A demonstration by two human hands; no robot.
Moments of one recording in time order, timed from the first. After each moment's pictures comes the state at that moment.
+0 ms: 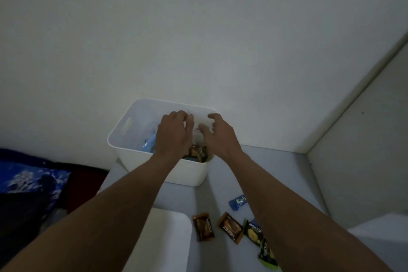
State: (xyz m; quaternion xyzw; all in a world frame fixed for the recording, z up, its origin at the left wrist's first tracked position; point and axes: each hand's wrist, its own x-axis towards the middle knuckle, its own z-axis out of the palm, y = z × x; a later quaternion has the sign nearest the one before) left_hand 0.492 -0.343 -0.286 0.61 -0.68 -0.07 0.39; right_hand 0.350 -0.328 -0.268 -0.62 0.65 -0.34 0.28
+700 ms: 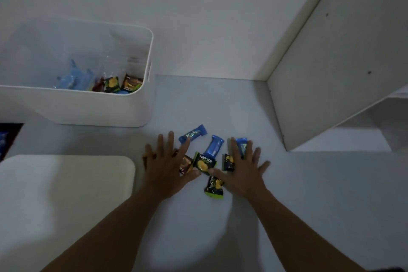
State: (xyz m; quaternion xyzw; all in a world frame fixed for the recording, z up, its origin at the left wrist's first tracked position) left_hand 0.383 -0.184 -0.497 0.52 -0.85 -0.07 0.03; right_hand 0.158 -0.118 -0.469 -0.54 0.80 -0.02 0.25
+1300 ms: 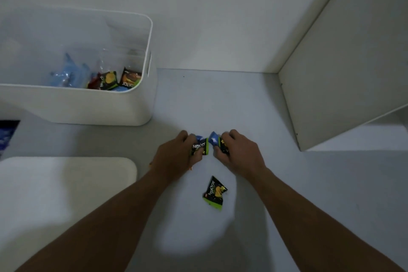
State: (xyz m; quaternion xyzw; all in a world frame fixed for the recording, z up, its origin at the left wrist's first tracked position) left_hand 0.366 -0.223 -0.499 0.46 -0.87 -0.09 0.18; right_hand 0.159 -0.178 -0.489 -0.72 0.68 -0.12 0.02
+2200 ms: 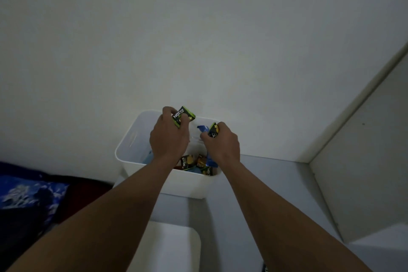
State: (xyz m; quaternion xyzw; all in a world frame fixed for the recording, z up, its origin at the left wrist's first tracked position) left_hand 0.515 -0.357 -0.252 0.66 -0.57 -0.14 0.47; right_hand 0.380 -0.338 -0.259 -0.54 0.73 -0.36 0.19
